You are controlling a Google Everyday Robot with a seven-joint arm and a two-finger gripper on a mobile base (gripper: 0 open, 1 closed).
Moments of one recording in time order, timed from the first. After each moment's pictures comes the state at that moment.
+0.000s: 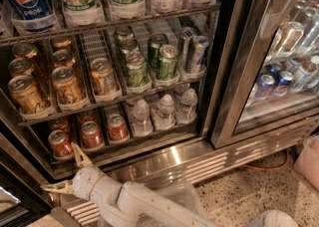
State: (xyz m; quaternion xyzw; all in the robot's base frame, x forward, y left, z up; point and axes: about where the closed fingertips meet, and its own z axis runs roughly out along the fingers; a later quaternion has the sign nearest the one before) arm 0.481 0.297 0.600 -0.42 0.54 0.28 0.67
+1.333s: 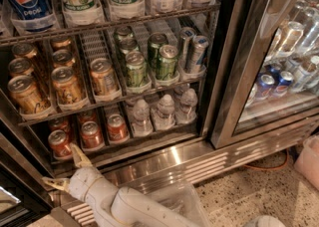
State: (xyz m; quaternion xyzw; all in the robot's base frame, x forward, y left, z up) arm 0.489 0.293 0.601 -0.40 0.56 0.22 0.69
